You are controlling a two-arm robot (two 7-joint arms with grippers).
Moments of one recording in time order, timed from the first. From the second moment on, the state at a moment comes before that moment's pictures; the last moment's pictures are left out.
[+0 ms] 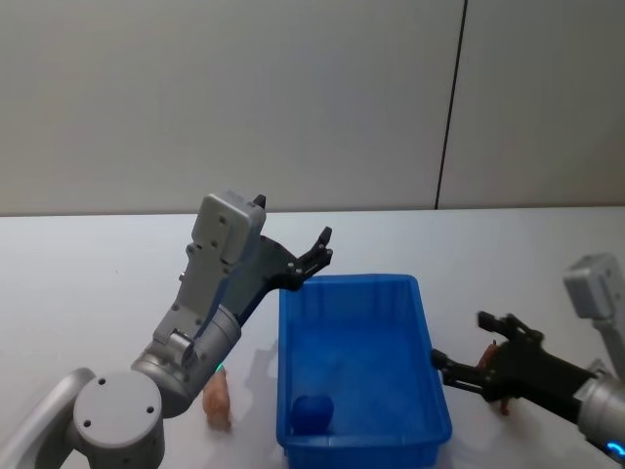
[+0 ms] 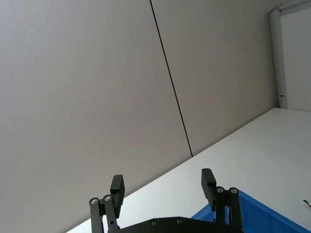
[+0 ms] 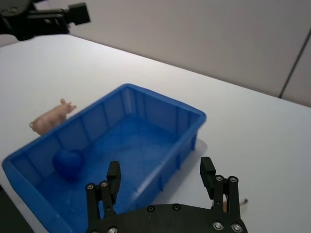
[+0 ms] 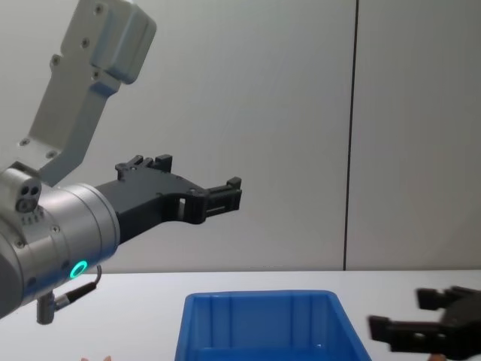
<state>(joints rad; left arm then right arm) -0.24 0.38 0.45 -1.63 -0.20 0.01 -0.01 0.06 0.42 -0.26 -1.63 0.32 0.22 0.49</state>
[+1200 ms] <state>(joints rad) -0.24 0.38 0.45 -1.63 -0.20 0.01 -0.01 -0.02 0.50 -0.22 -1.62 0.37 0.31 0.40</state>
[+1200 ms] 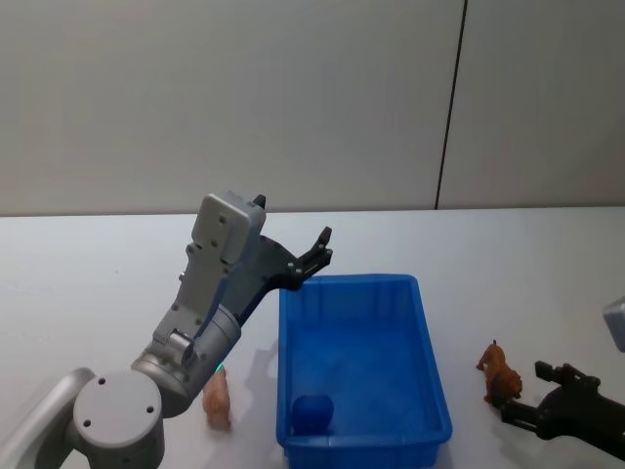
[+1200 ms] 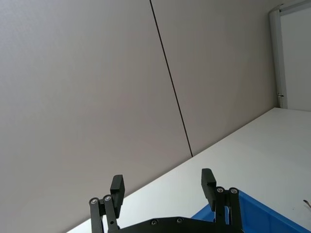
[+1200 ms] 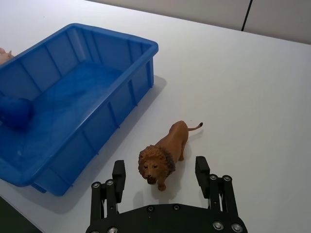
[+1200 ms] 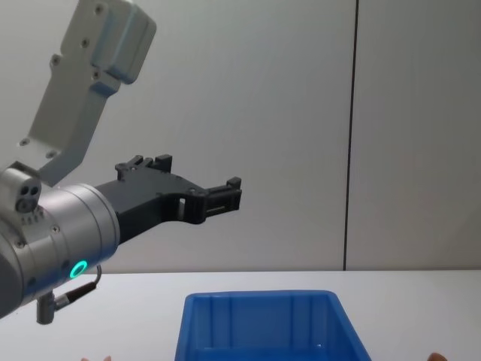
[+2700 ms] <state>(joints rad) -0.24 0.38 0.45 -1.63 -0.20 0.01 -0.01 0.07 0.46 -0.24 -1.69 0.34 0.23 0.47</state>
